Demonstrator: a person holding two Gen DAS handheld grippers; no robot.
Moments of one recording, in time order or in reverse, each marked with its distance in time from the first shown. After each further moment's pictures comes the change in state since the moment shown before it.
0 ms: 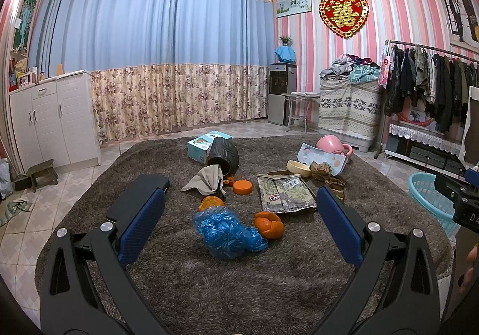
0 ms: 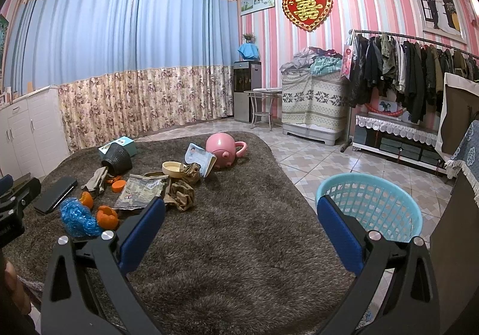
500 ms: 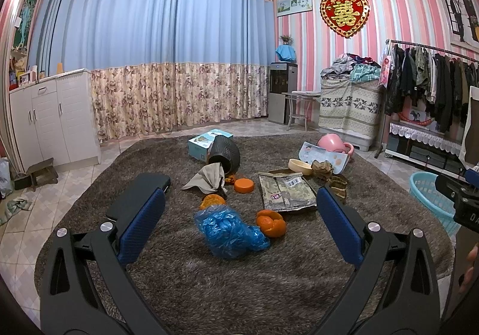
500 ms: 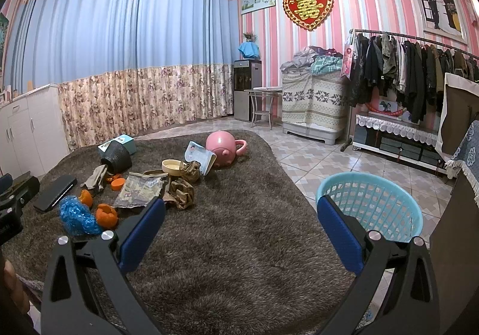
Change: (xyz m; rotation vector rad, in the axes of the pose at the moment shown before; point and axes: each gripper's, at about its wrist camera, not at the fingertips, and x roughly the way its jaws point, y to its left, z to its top) left arm 0.000 -0.002 -0.004 0.004 0.001 0.001; right arm 0.001 -0.001 -0.001 0.000 0.002 -0.001
